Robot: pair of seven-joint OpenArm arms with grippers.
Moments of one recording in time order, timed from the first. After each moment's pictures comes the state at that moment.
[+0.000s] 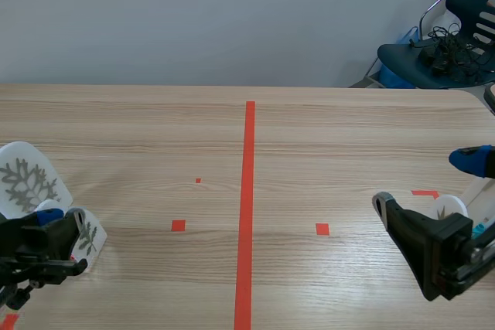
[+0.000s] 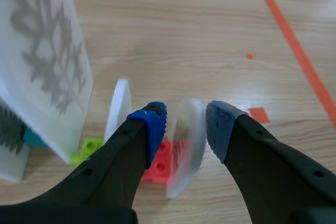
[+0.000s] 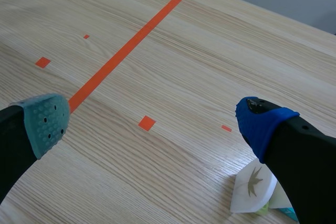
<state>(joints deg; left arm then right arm) 29.1 -13.2 -11.4 88.4 -17.0 -23.7 -9.1 -44.8 29.5 12.4 114.6 18.4 24.1 4.0</state>
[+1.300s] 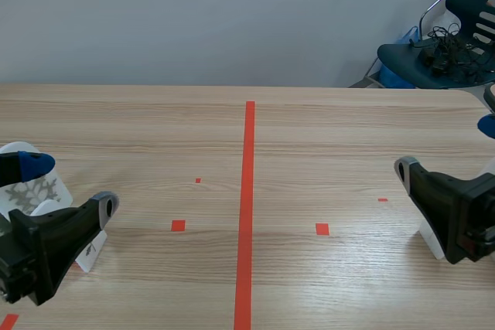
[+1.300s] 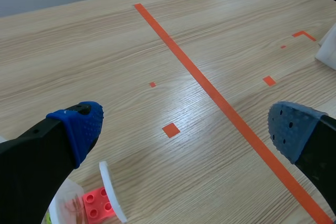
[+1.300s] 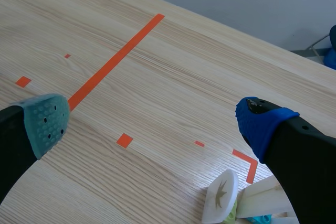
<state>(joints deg) 38.8 -21.4 -16.1 111.1 -23.1 -39.3 3.2 -44.8 29.5 17.9 118.5 20.9 24.1 1.6</state>
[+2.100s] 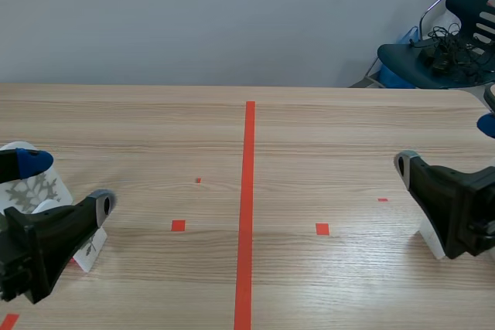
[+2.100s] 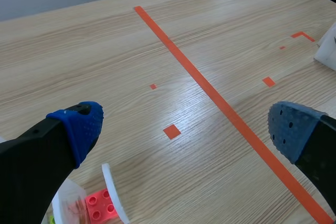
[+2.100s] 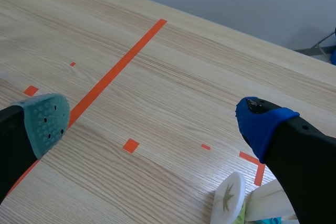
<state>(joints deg) 38.8 -22.3 -16.2 111.2 -23.7 -39.3 2.8 -44.8 29.5 17.9 118.5 23.7 24.1 1.6</state>
